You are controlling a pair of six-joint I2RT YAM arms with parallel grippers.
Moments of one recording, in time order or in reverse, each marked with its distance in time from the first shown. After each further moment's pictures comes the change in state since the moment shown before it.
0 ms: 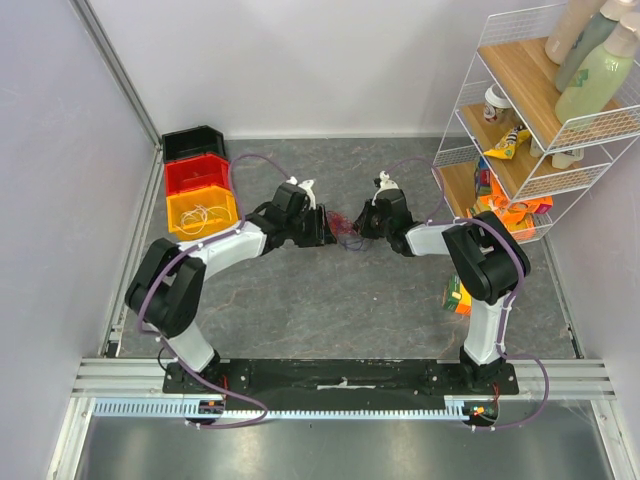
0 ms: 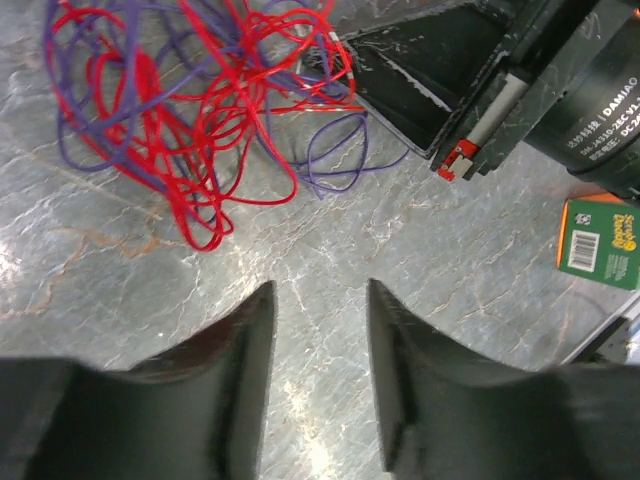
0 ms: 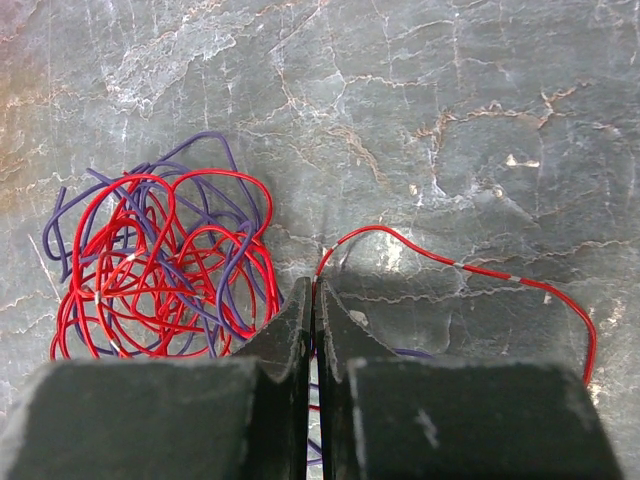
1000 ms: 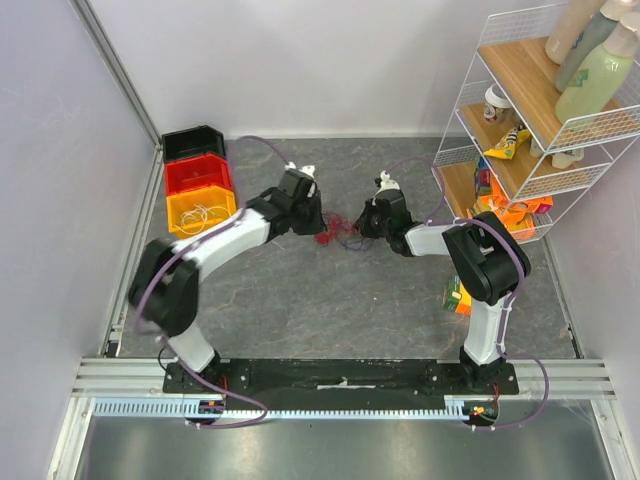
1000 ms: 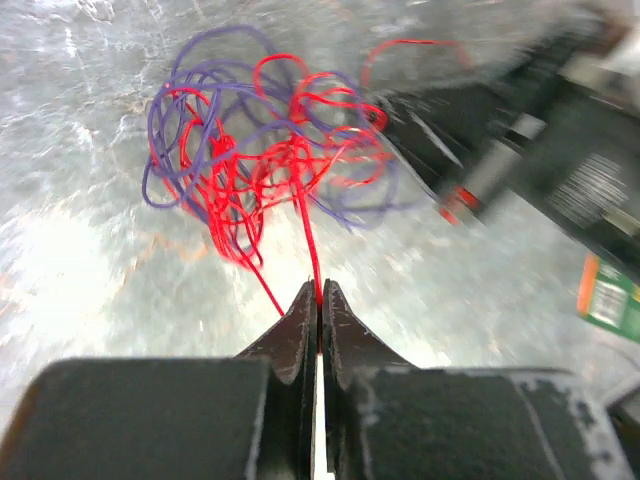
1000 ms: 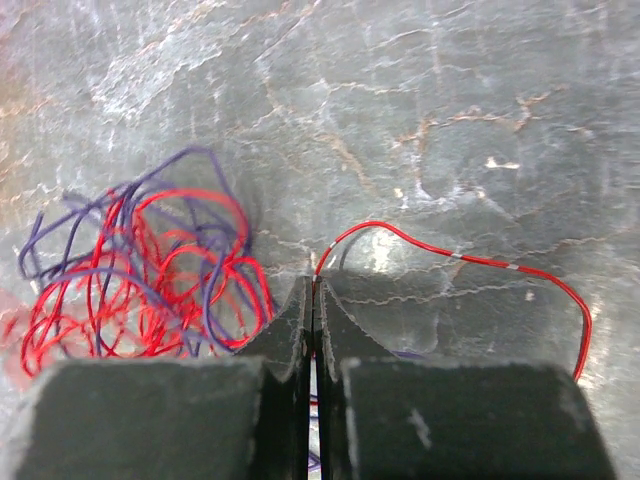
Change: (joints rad) left arm -0.042 0.110 0.219 -0.194 -0.190 0.003; right arm 0.002 -0.002 0.000 -0.004 0.038 -0.004
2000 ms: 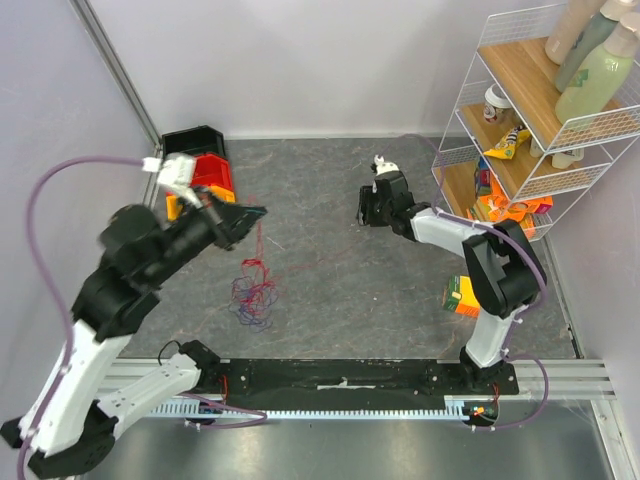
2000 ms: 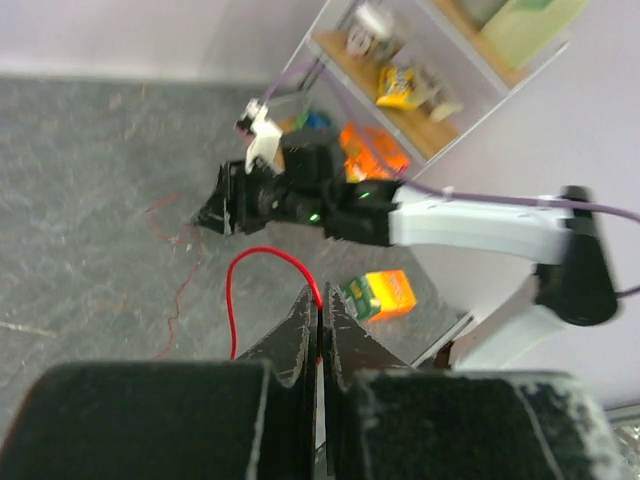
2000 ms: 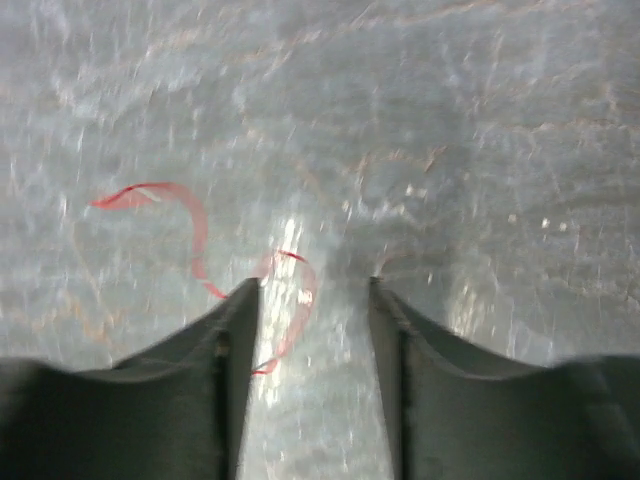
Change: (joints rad) left arm -0.002 -1.041 0.074 -0.280 0.036 -0.002; right arm -0.003 -0.096 0.159 -0.338 0.140 -0.181
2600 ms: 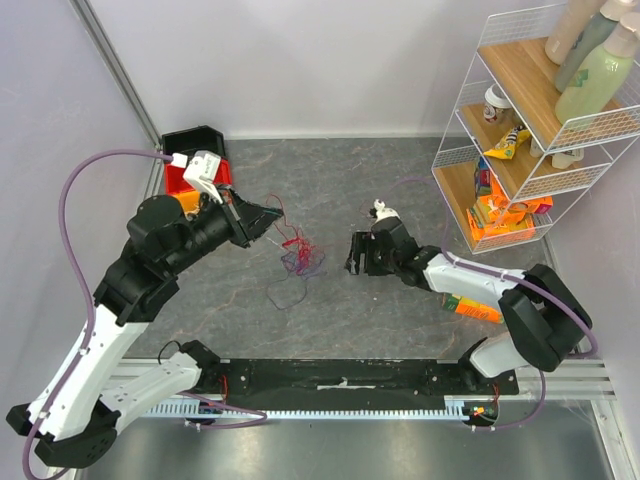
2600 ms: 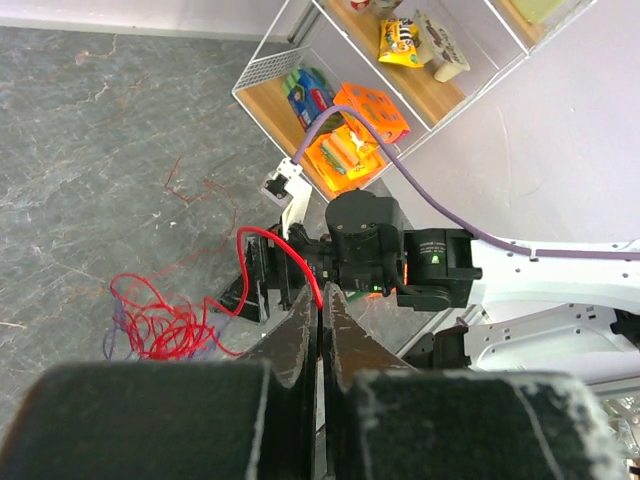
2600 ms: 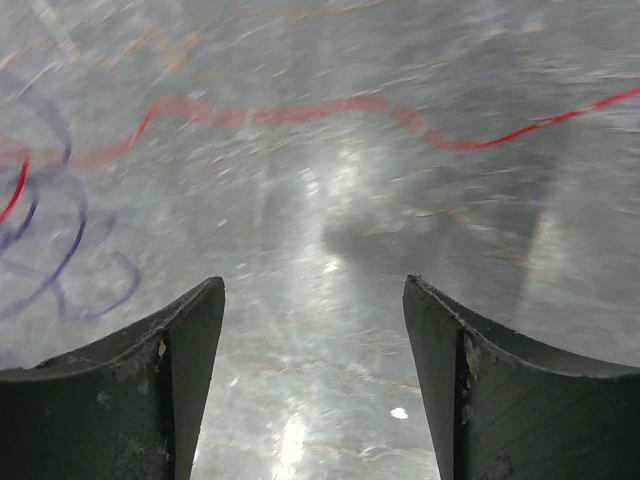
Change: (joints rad) left arm 0.000 0.100 -0.088 0.082 0.074 -0.010; right arm 0.206 -0.377 -0.373 -0.075 -0.105 0.198
